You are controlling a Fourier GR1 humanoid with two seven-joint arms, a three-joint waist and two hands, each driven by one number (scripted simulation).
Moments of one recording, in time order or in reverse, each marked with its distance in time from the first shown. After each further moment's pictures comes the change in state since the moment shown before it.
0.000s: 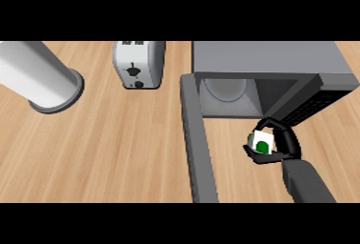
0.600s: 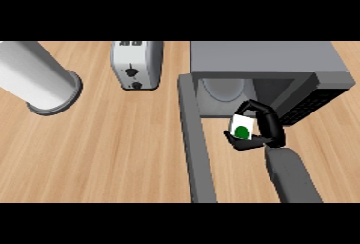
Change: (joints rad) left arm -0.010 0.008 0.049 0.007 0.029 -0.007 0.034; right arm 0.034 0.112 0.117 -0.391 -0.018 -0.064 0.259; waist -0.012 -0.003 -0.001
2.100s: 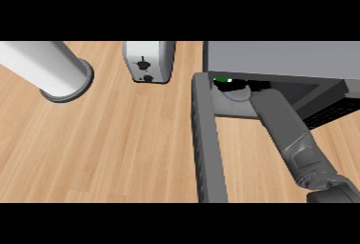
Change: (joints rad) left arm -0.084 0.034 0.033 0.046 0.073 -0.054 -0.001; right arm -0.599 -0.084 -0.073 0.595 0.218 -0.545 0.142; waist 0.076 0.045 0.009
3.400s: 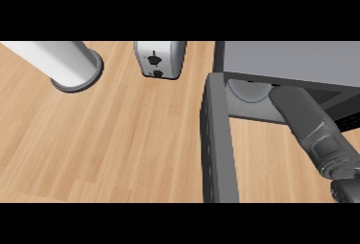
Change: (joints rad) left arm -0.097 0.030 -0.050 0.075 -0.103 -0.031 -0.013; right arm -0.081 -0.131 0.048 0.191 0.142 -0.314 0.055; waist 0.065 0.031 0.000
